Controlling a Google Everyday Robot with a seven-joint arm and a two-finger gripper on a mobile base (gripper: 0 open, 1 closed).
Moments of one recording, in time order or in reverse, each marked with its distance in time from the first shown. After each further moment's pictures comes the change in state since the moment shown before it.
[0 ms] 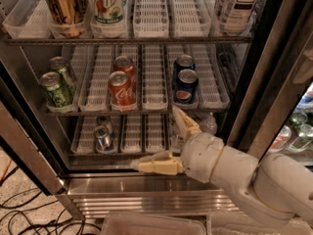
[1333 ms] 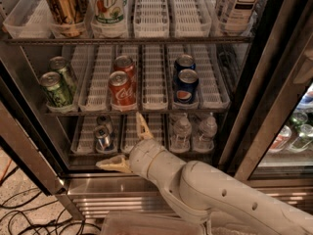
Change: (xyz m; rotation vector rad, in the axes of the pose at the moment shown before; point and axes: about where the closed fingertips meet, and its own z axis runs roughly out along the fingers) arm 0.084 0.011 0.118 0.144 0.136 -0.300
